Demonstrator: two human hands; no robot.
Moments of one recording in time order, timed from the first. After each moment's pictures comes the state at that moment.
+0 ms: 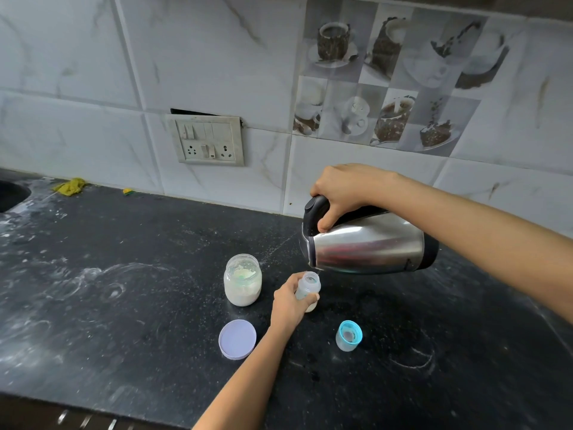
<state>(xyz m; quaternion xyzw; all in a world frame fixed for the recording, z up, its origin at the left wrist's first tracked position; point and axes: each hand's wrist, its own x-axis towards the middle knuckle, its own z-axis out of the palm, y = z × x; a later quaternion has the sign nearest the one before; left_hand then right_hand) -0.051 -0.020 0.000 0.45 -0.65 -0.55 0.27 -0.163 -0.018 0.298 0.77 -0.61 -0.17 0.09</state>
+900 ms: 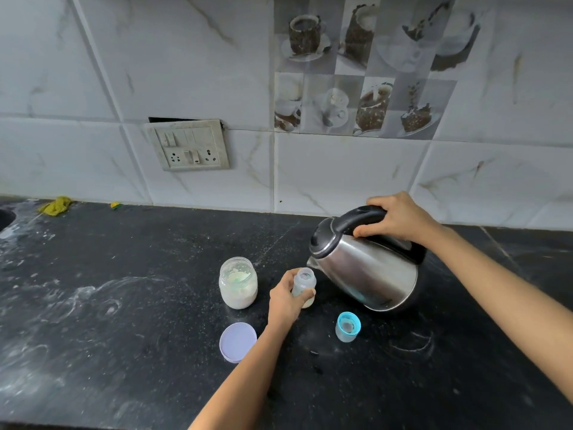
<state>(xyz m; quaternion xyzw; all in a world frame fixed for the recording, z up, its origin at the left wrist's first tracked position) -0.047 -0.019 0.002 0.43 -0.67 -0.54 0.28 -0.268 0.063 0.215 0.62 -0.74 0.24 -0.08</state>
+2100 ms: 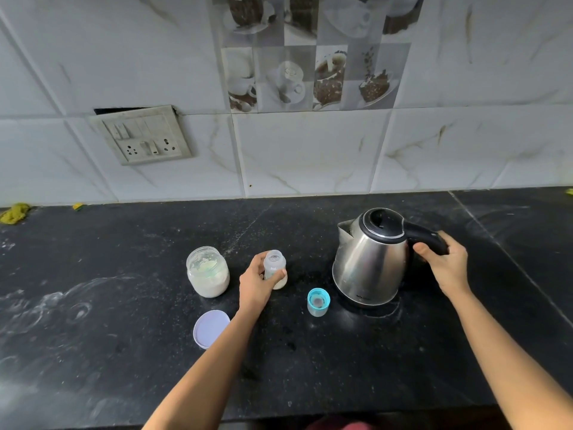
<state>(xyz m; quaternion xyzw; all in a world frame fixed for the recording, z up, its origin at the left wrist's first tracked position) -0.052 -0.018 -0.004 0.45 -0.69 -0.50 0.29 -0.335 0.217 0.085 0.32 -0.71 0.62 -0.07</state>
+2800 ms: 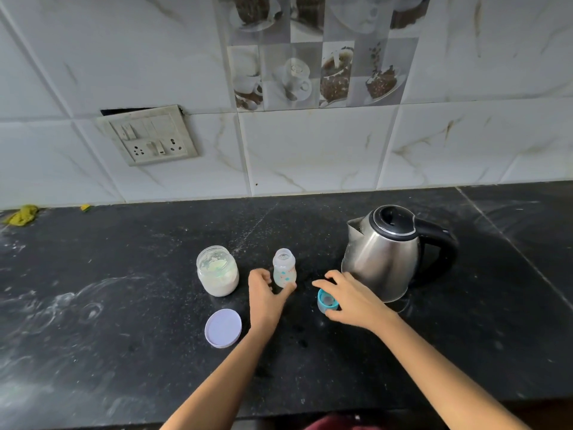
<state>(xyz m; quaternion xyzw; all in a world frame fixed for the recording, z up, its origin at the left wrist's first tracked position) -0.034 0.013 -0.006 0.50 -0.68 -0.45 0.30 -0.197 0.138 0.040 0.64 -0.76 0.04 -0.11</state>
